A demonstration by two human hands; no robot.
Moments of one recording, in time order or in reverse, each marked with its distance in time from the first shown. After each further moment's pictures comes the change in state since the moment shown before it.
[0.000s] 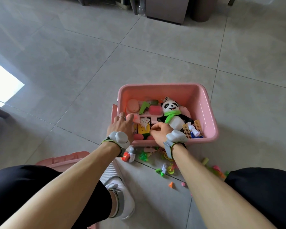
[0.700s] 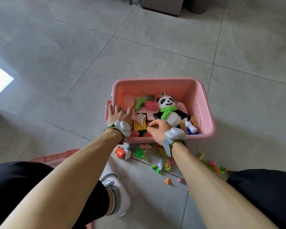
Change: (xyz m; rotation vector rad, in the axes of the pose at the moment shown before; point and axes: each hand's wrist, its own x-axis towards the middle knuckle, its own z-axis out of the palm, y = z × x) left_hand 0.050 0.000 0.026 0.234 -0.022 0.033; right_hand 0.003 0.008 -0.003 -0.010 -0.007 0.007
